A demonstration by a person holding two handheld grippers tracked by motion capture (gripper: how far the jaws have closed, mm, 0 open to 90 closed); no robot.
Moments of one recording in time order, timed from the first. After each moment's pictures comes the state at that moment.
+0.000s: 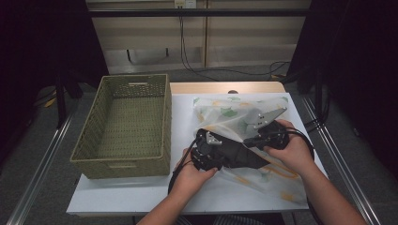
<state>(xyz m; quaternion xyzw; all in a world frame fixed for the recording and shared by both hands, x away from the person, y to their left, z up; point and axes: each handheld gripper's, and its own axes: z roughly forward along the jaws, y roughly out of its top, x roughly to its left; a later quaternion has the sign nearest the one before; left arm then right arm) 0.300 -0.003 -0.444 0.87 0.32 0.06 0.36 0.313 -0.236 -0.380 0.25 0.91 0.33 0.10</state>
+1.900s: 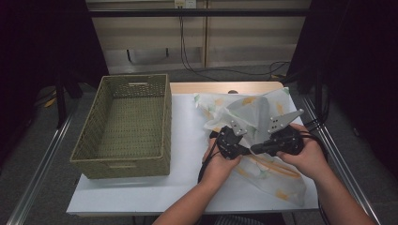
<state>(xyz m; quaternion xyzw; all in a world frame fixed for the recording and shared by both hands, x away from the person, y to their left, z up) 0.322 -0.075 -0.448 0.85 0.32 0.11 0.40 0.290 -0.257 -0.367 0.24 0.90 0.36 0.06</state>
